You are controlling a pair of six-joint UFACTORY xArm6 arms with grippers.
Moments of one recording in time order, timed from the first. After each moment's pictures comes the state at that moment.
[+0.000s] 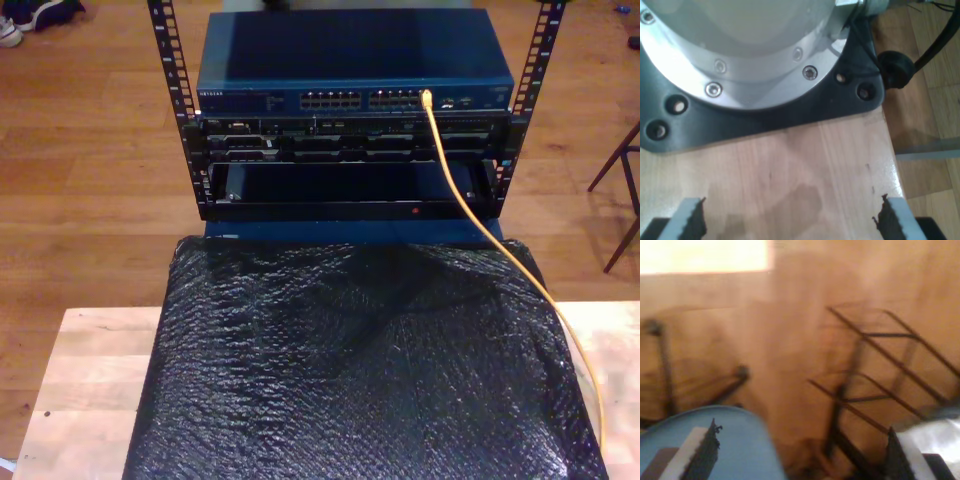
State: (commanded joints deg) left arm 78.1 -29.1 -6.4 6.4 62.4 -185.3; right arm -31.7 -16.4 -36.5 5.1 29.4 -128.8
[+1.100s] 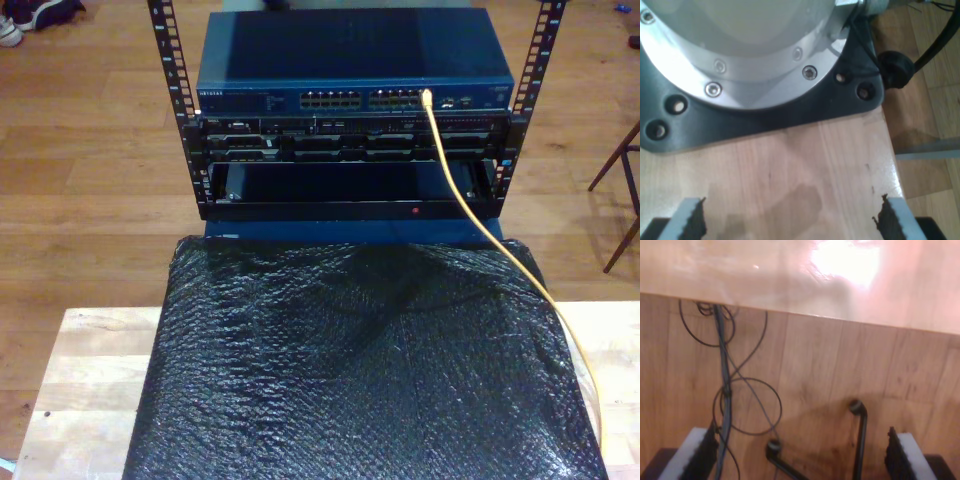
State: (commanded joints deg) left arm 78.1 -29.1 -6.4 6.4 62.4 -185.3; right arm -60.9 -34.5 -27.7 4.4 68.0 -160.5
